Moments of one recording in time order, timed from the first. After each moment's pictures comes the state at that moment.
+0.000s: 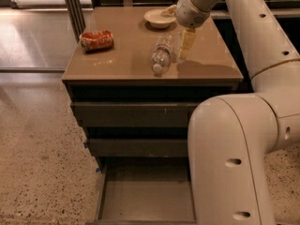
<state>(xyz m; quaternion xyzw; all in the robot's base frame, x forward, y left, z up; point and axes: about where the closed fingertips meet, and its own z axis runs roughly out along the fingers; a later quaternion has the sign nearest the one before) 0.753 -0.087 0.894 -0.77 0.57 0.04 0.28</state>
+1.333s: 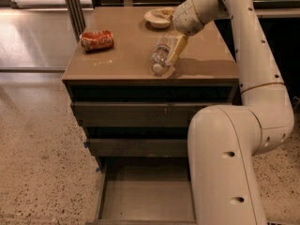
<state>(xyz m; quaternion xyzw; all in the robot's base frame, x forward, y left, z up) 0.756 -0.049 0.895 -0.76 0.48 0.15 0.41</state>
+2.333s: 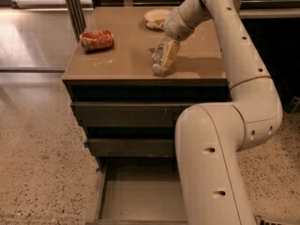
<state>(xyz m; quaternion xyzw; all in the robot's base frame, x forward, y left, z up) 0.771 -0.035 0.856 -0.77 0.52 0.13 0.34</state>
